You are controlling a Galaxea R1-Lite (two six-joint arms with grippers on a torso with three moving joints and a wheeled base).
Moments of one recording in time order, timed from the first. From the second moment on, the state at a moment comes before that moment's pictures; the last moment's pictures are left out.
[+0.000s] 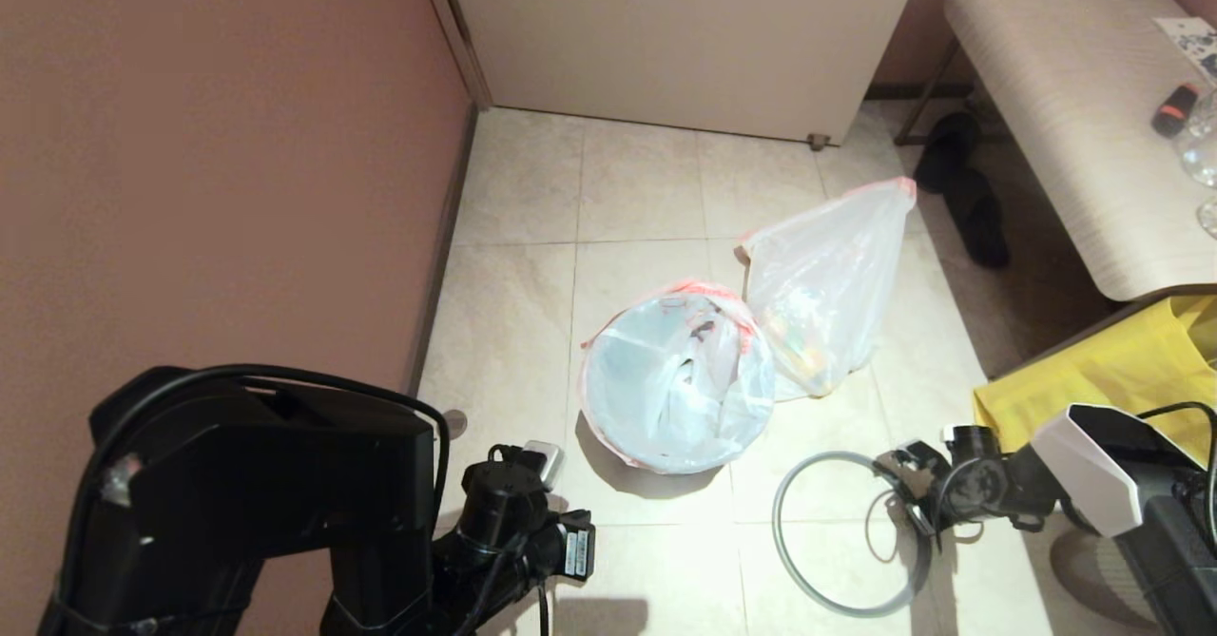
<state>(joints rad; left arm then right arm) -0.58 2.32 -0.48 -1.27 0.08 -0.22 -0.20 3.00 -1.79 -0.18 0.05 -0.53</state>
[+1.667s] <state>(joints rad) -0.55 2.35 -0.51 -1.32 0.11 -0.21 0.01 1.87 -1.75 0.12 -0.04 -0.20</state>
